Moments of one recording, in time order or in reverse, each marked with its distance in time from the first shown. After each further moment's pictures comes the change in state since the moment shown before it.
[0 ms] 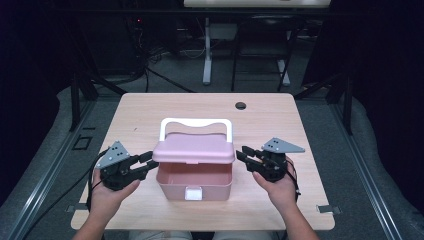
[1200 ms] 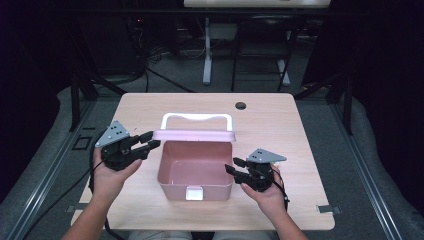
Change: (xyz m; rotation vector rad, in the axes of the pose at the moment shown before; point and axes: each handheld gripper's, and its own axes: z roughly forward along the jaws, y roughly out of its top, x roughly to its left) left arm 0.016 0.042 0.009 -0.067 0.033 -0.002; right arm 0.017 -0.030 0.026 0.096 0.018 -0.022
